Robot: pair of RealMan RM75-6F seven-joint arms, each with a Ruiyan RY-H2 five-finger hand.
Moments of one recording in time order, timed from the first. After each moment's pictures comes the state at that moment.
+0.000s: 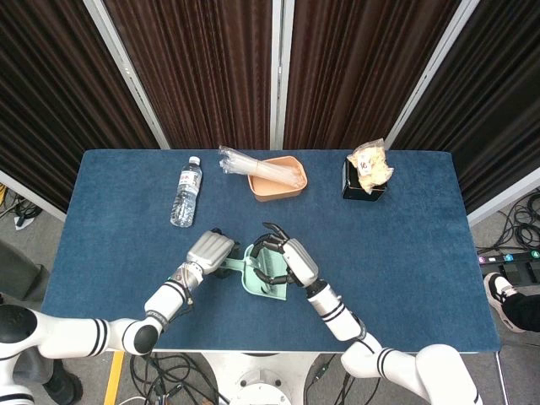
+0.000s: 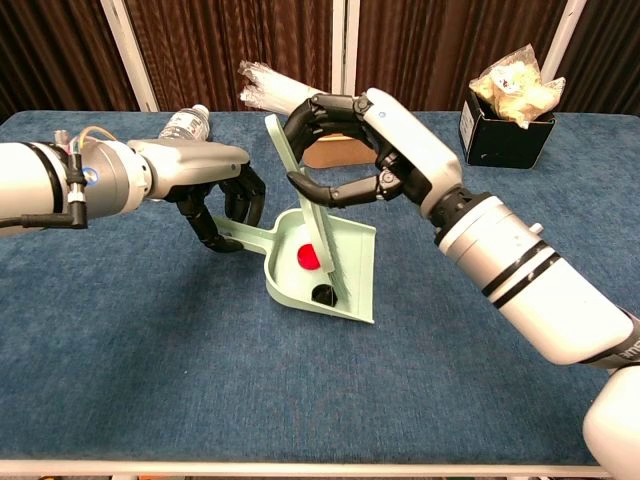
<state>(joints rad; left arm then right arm) -0.97 -1.57 -0.09 -1.57 0.74 0.86 0.53 0.73 -2.07 0.12 -0.82 -1.64 1.37 0.83</state>
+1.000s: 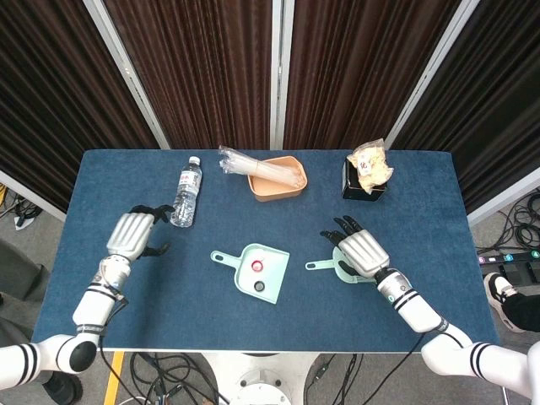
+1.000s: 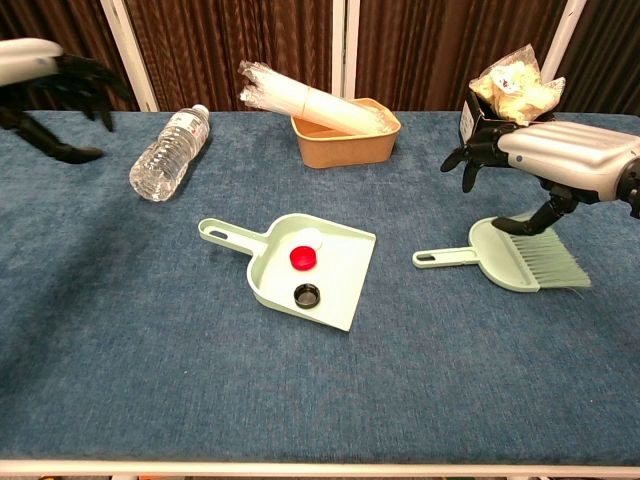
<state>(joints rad) -0.66 -1.31 -0.09 -1.66 0.99 1.12 0.18 0.68 -1.46 0.02 -1.32 -1.44 0.97 -0.08</state>
